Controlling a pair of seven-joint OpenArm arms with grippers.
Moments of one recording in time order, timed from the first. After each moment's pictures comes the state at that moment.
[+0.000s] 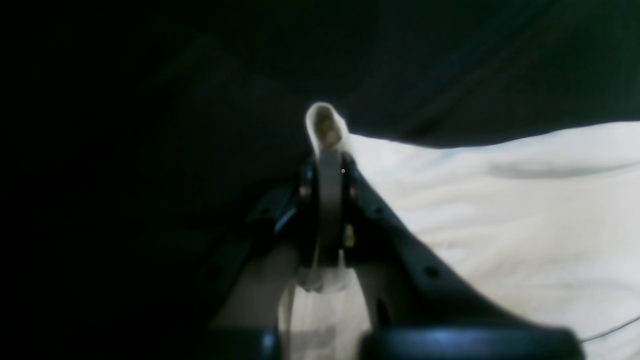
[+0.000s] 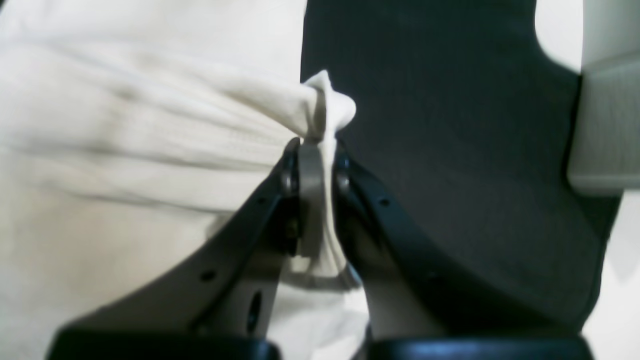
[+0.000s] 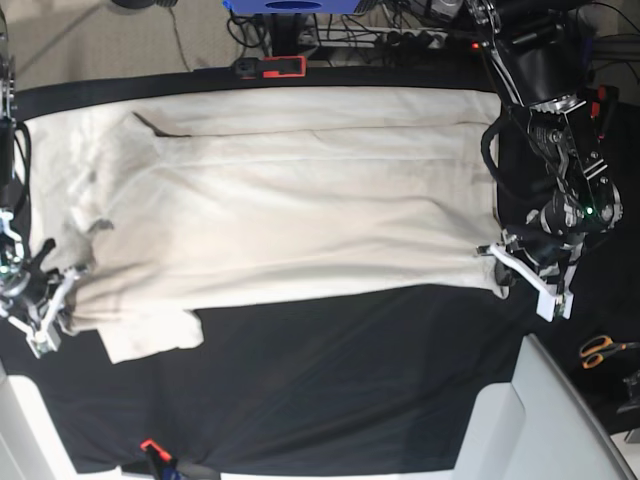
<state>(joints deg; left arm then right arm) -4.3 -10.1 -26.1 81.6 -13.5 -26.2 46.2 23.4 26.8 -5.3 39.8 -2.7 26.2 -8.8</state>
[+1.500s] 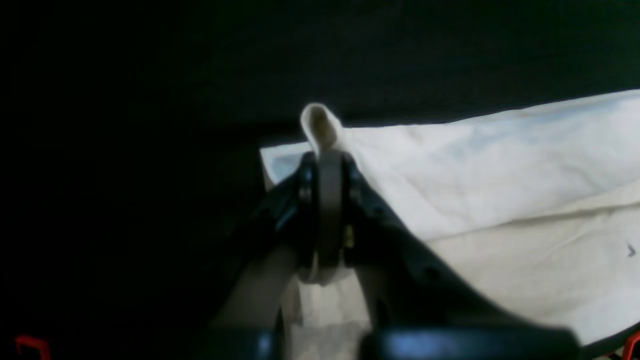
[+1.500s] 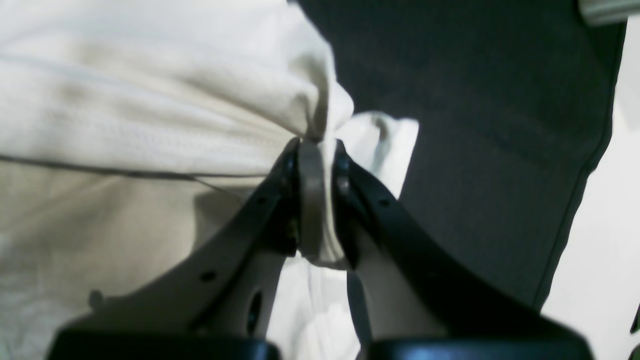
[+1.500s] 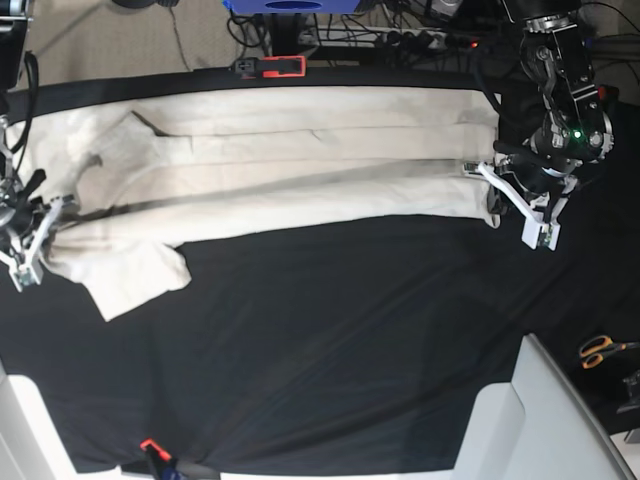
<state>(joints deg) 12.3 -9.6 -23.9 93.6 -13.5 -26.5 46.2 0.0 24.1 11.3 70.0 -2.4 26.2 -30.2</state>
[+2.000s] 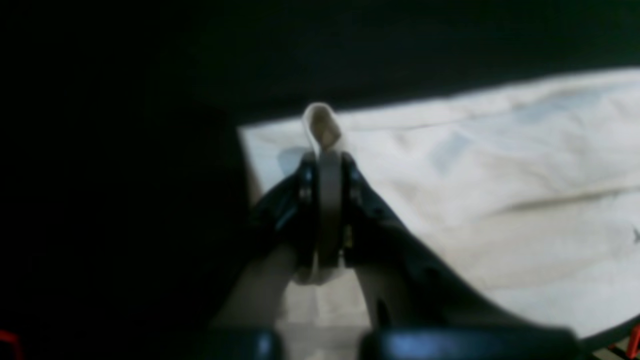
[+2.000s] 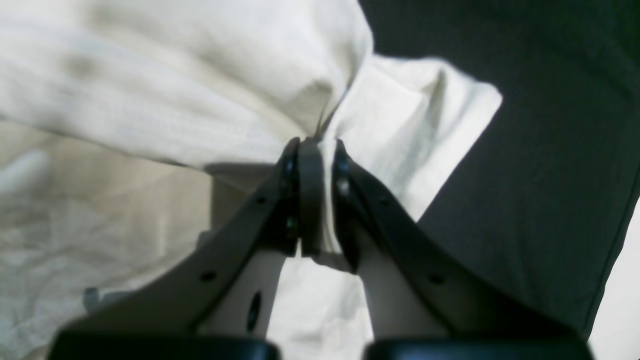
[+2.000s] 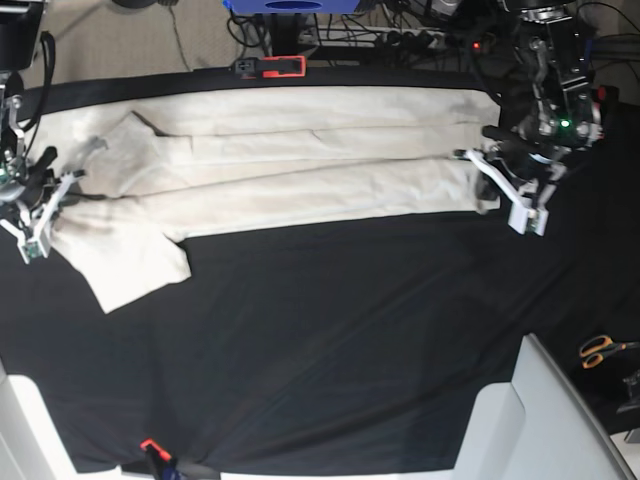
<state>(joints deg) 14.3 -9.6 -21.2 90.3 -13.4 -26.4 42.3 -3.4 20.9 14.2 69.9 -2.6 26.2 -32.4</state>
